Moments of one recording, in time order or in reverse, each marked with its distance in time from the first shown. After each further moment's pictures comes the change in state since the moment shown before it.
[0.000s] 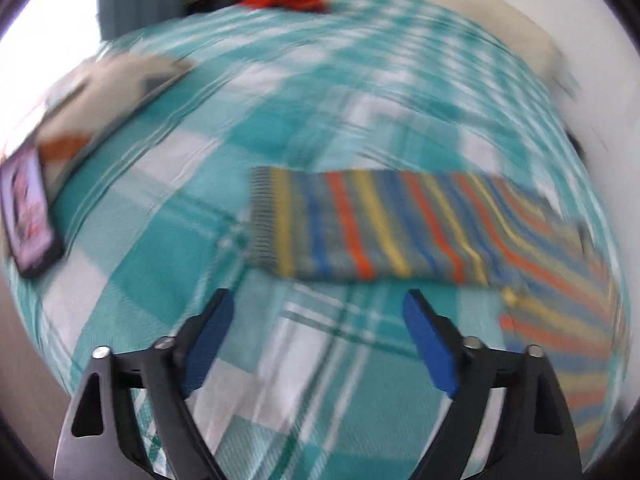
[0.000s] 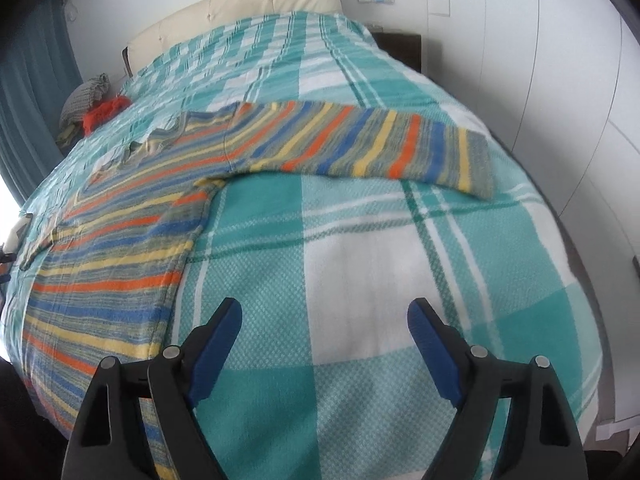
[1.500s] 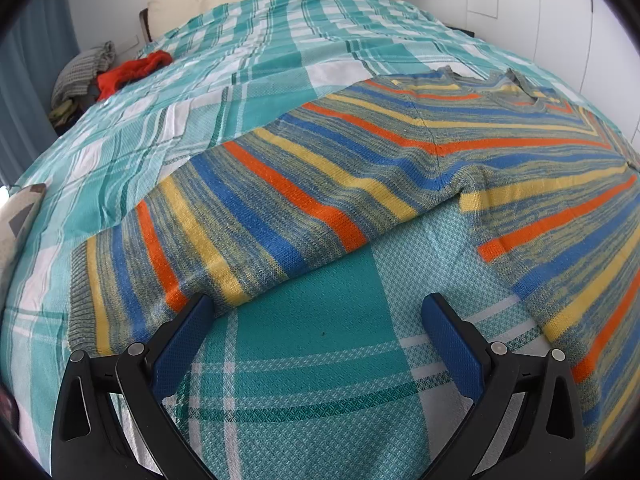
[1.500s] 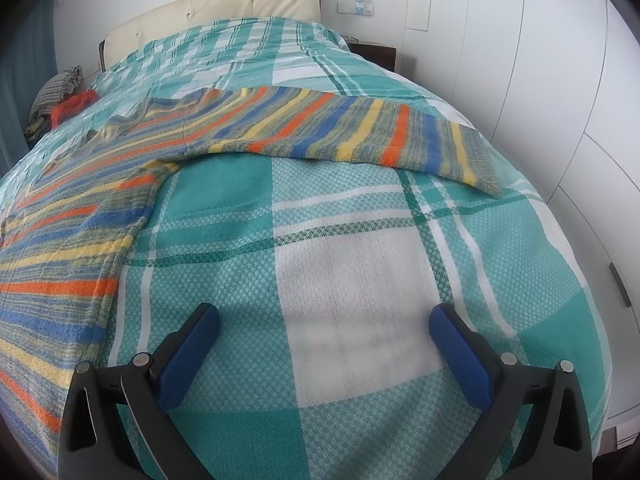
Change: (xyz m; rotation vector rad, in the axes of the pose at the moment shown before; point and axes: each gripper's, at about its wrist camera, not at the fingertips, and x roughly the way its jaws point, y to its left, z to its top) left arm 0.077 -0.083 -0.029 0.463 -0.065 -0.109; right arm 0.051 0.007 -0.009 -0.020 -0.041 -0.150
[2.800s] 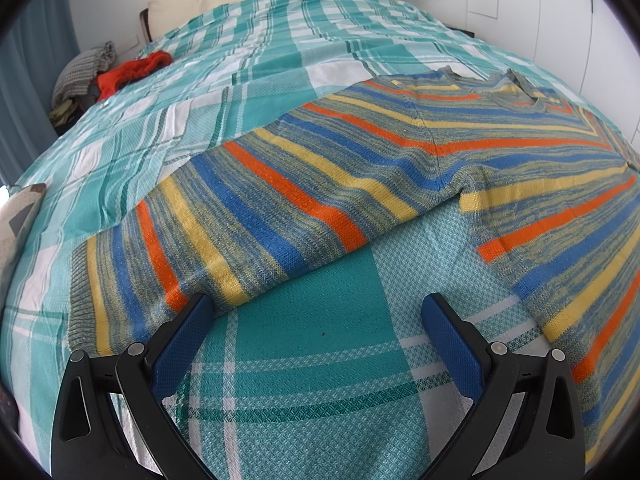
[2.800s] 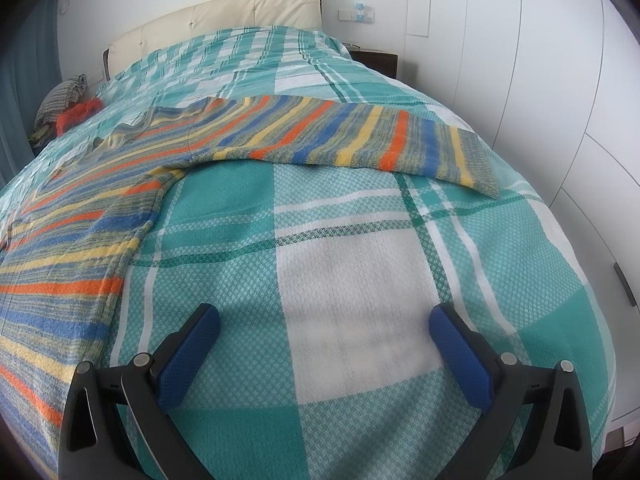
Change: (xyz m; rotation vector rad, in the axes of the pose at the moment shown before) left arm 0.000 0.000 0.000 0.000 -0.001 0.000; right arm -0.007 -0.004 -0.006 0.011 -0.032 0.020
